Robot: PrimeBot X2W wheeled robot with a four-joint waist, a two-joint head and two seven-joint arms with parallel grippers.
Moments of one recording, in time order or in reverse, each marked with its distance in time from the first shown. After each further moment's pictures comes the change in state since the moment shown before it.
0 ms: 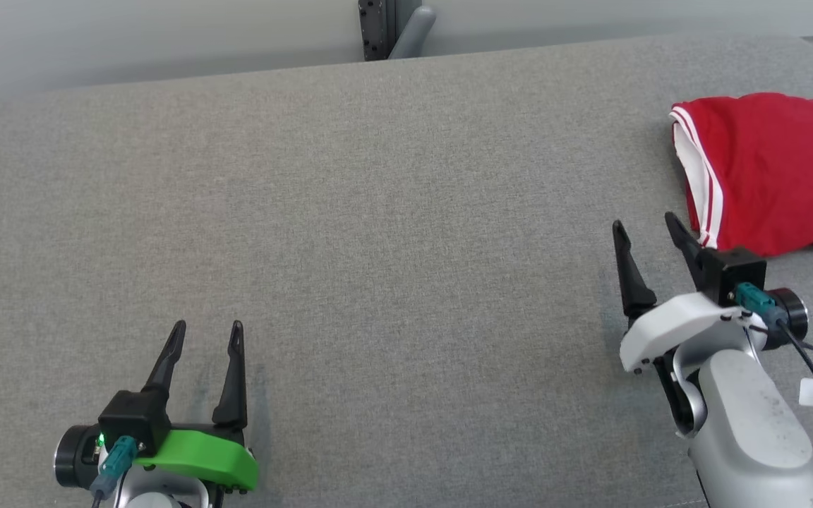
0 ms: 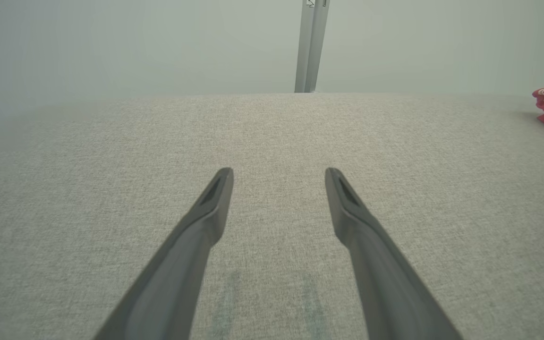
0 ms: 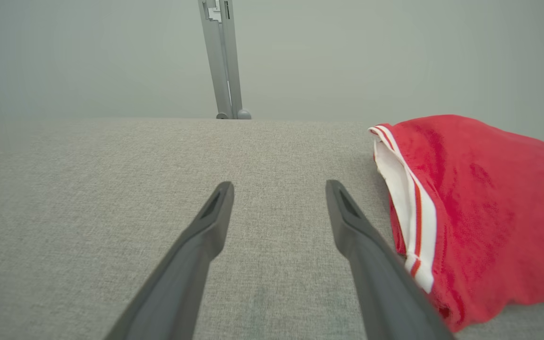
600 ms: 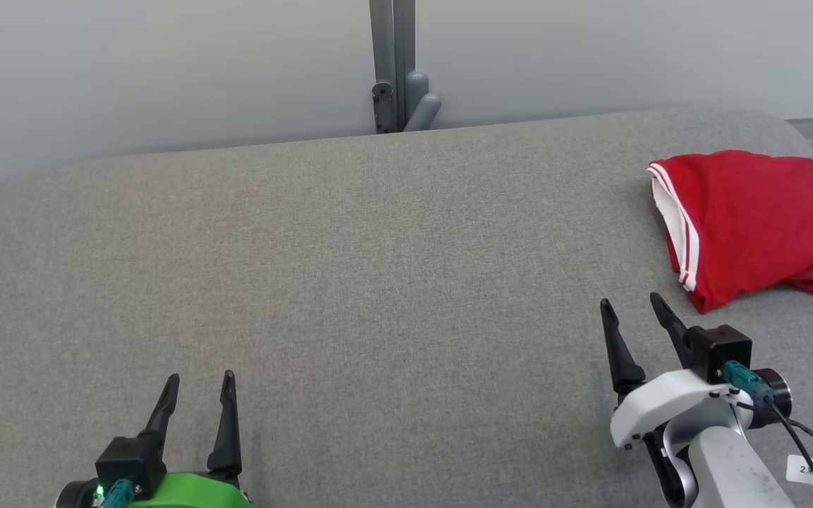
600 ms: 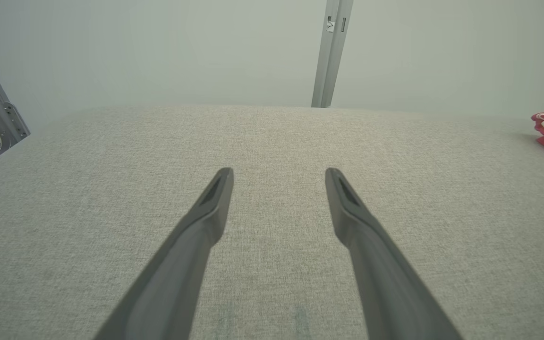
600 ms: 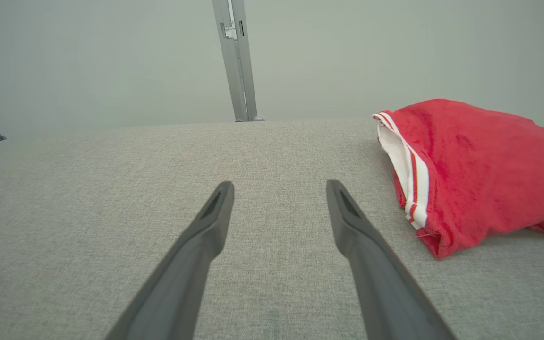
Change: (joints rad) left arm 0.101 -0.001 0.014 0.015 -0.037 0.027 0.000; right arm 0.208 0.045 0.008 -0.081 0.035 0.000 0.000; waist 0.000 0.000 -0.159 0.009
